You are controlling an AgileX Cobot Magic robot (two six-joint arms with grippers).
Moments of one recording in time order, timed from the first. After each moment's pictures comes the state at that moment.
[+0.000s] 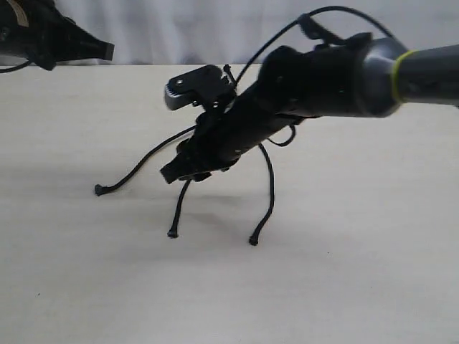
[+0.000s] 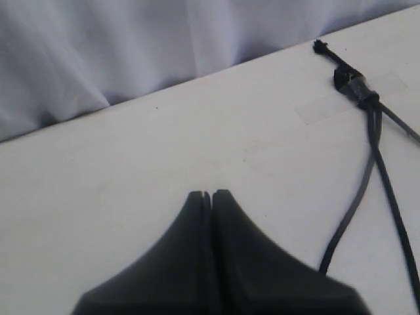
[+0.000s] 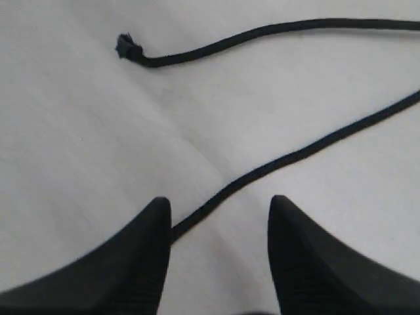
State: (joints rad) left arm -0.10 1.60 -1.08 0.28 0.22 -0.21; right arm 0.62 1.95 -1.31 0.48 0.51 -0.45
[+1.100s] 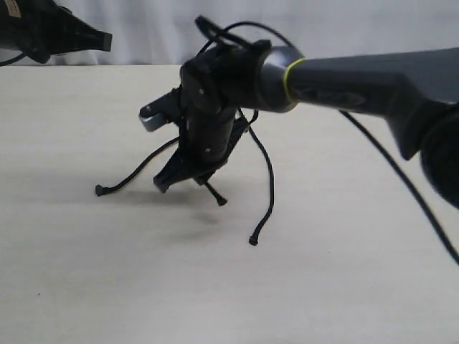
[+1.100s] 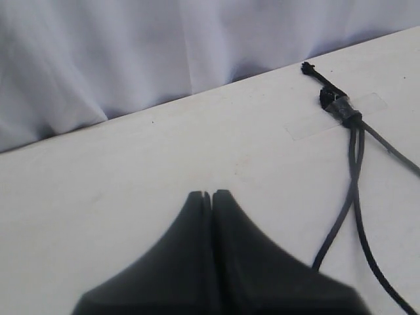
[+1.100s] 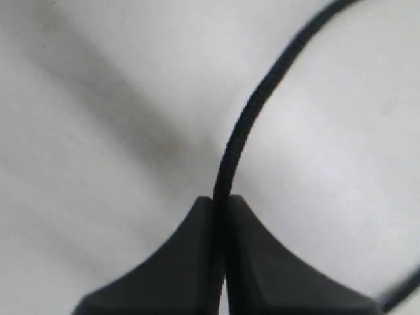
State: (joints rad) left arm -0.11 1.55 -1.07 0.26 0.22 -0.21; right arm 0.69 2.19 -1.70 -0.07 0.93 0.02
